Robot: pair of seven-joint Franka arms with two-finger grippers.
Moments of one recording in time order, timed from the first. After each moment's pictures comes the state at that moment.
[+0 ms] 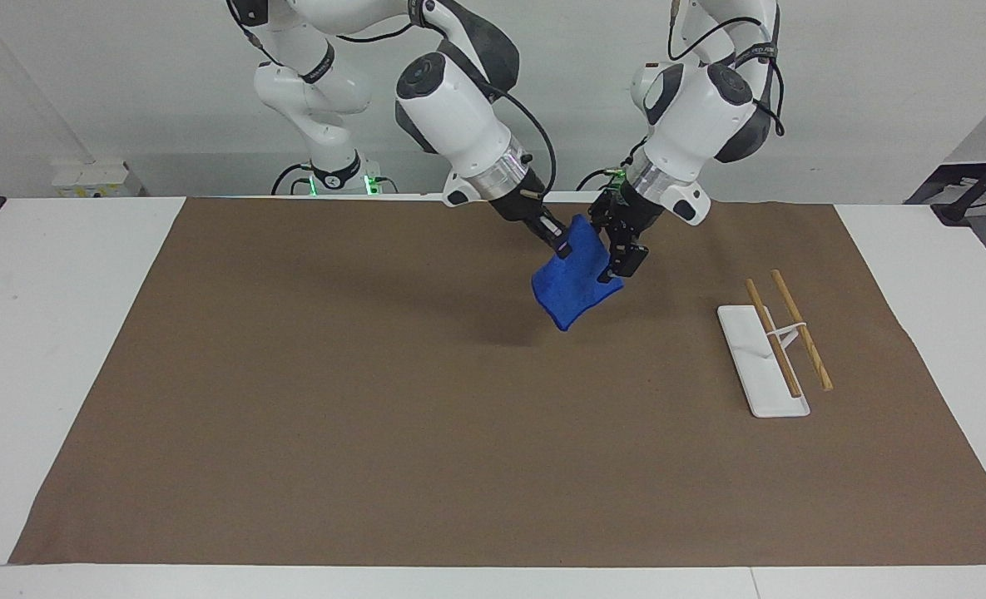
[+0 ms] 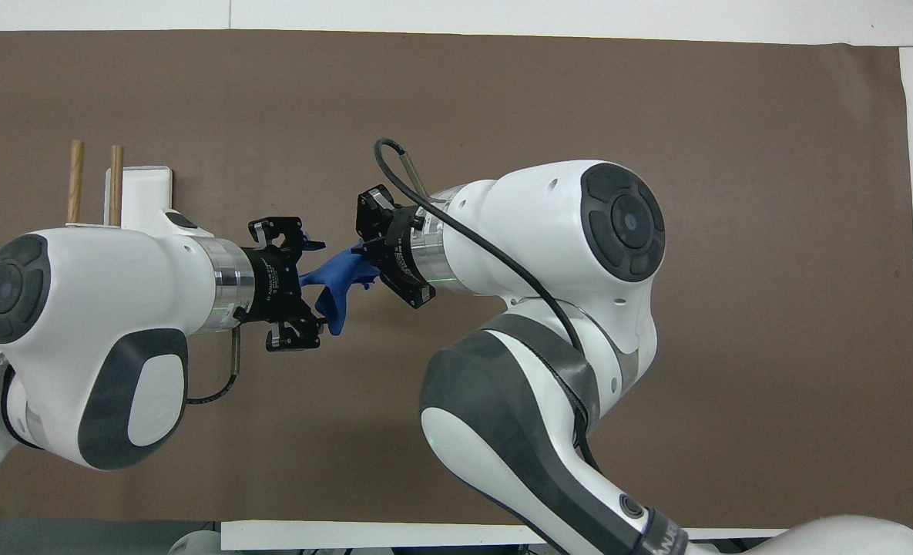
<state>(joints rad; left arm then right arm) -0.43 -0.18 -0.10 -2.22 -0.41 2.25 -1.93 -0.11 0.22 0.83 -1.74 0.35 2.34 1.54</state>
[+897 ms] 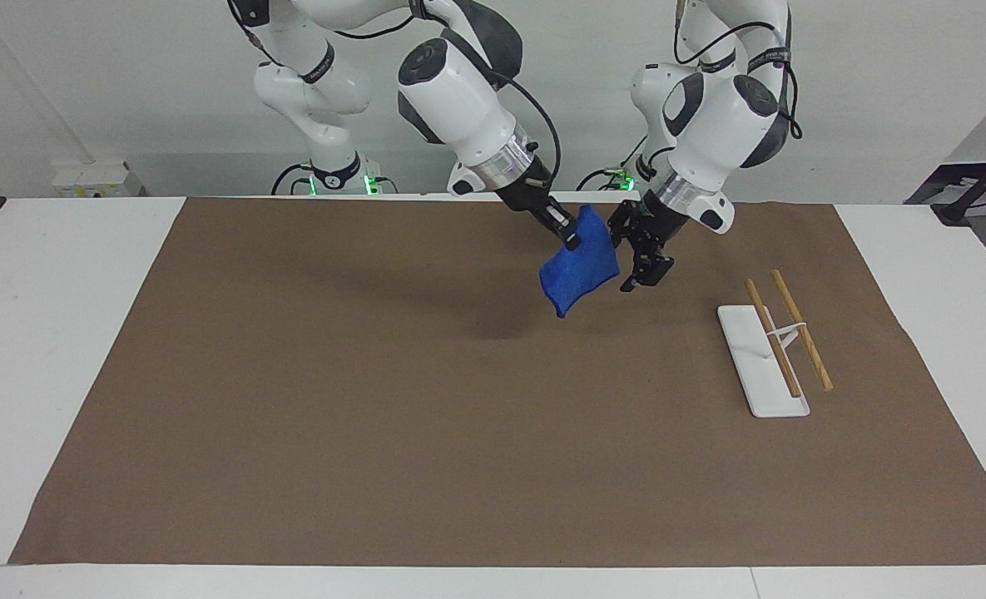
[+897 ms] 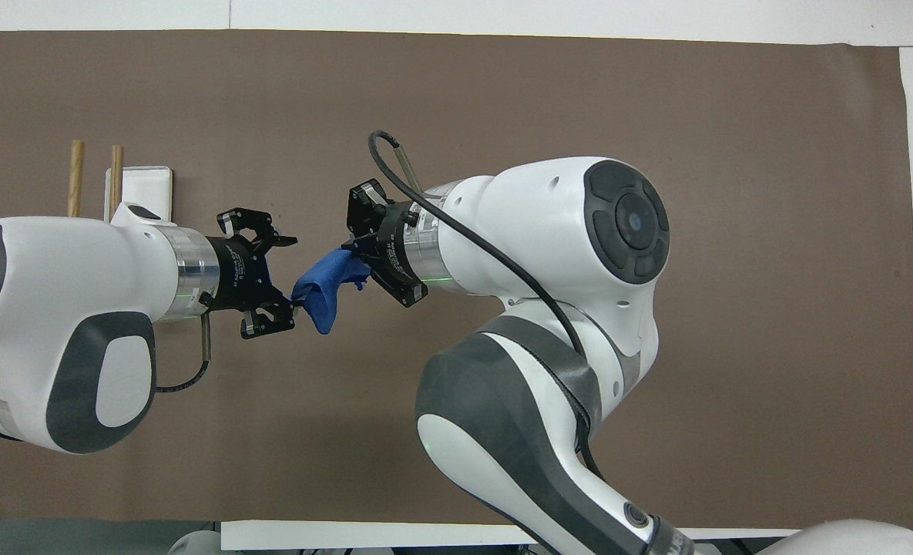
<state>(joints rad) -0.37 -0.19 -0.09 -2.24 -0.41 2.25 -1.92 -0.12 0.22 0.84 -1.73 0.35 2.34 1.54</state>
